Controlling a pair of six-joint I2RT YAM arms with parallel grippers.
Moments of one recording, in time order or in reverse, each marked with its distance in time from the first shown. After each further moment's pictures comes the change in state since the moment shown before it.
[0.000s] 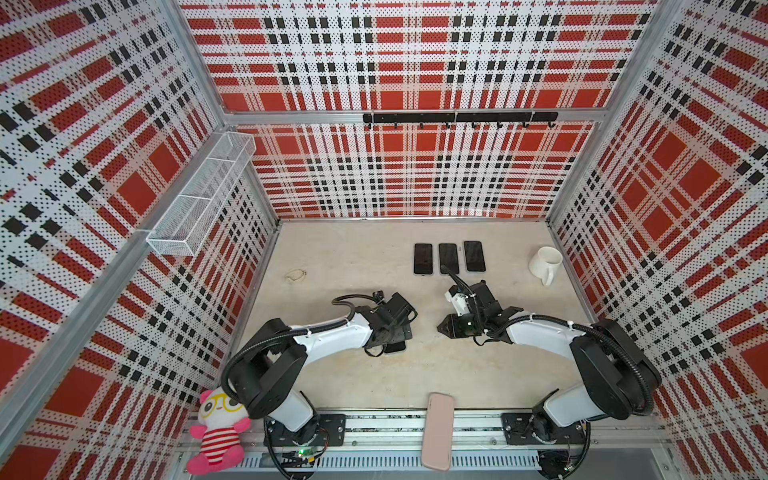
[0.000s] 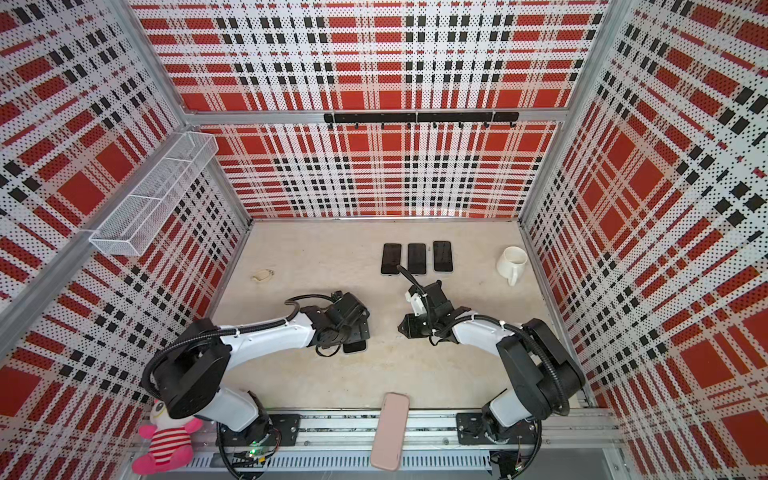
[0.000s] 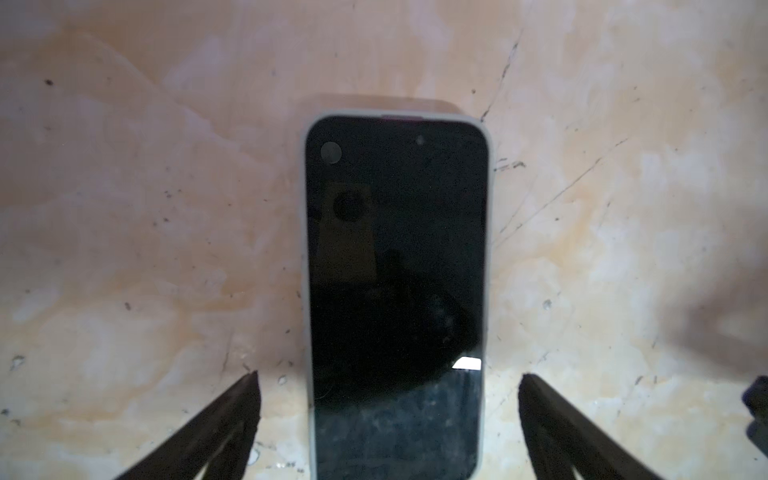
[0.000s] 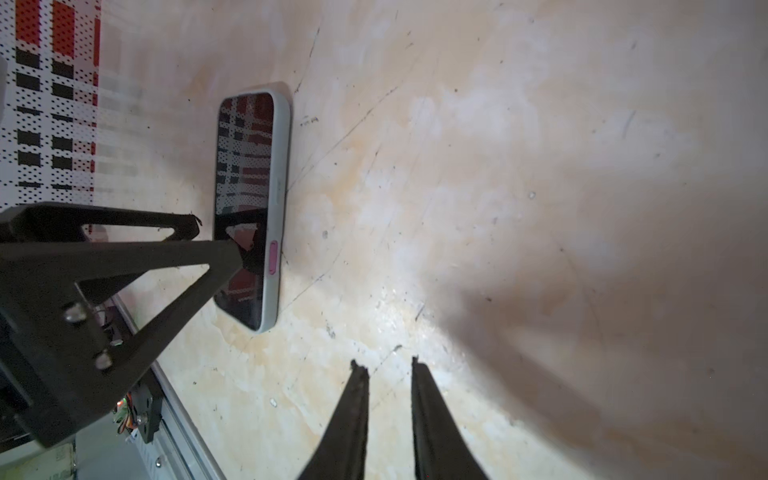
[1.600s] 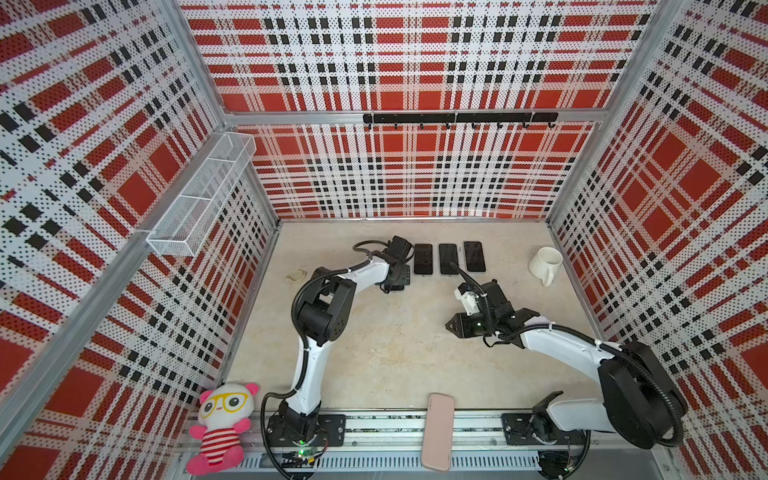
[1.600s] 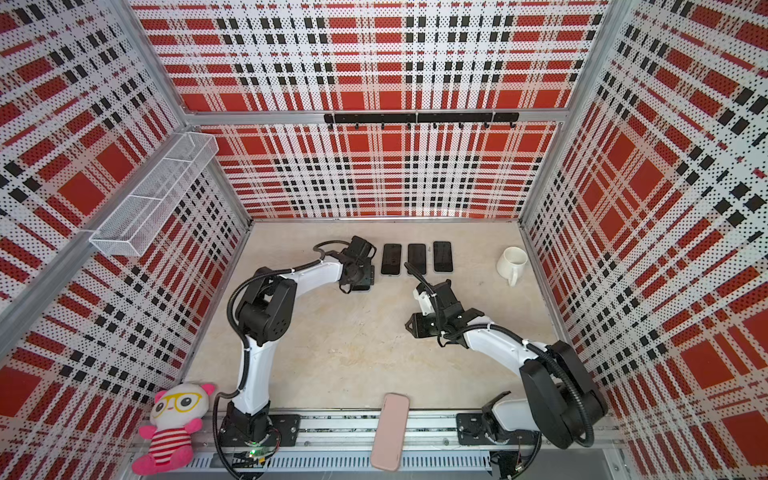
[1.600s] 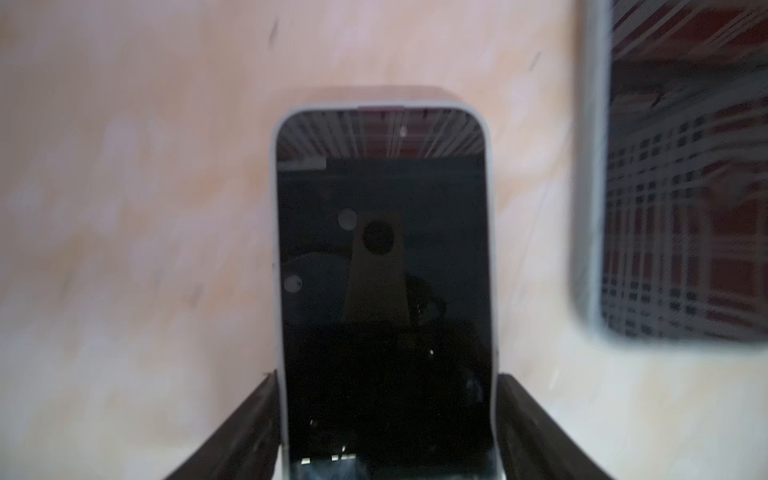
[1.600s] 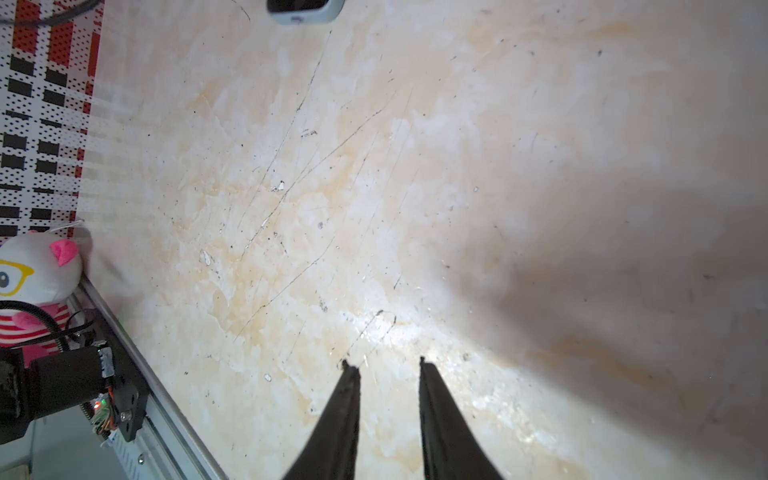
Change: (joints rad) left arm 0.322 0.657 0.808 0.003 0.048 0.547; right arm -0.040 -0.182 -0.024 -0.130 0.074 -0.052
